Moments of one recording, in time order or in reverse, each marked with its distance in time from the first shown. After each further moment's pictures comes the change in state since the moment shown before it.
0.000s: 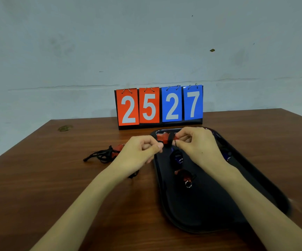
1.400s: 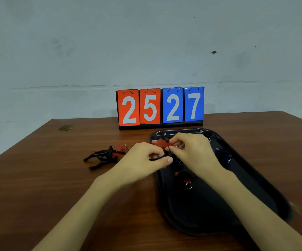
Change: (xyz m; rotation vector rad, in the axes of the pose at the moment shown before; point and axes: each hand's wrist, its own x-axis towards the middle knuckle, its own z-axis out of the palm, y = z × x) left_hand -0.006 0.001 0.005 0.288 -0.096 0.062; right_hand -0.008 -0.006 0.008 -0.150 -0.054 -0.172
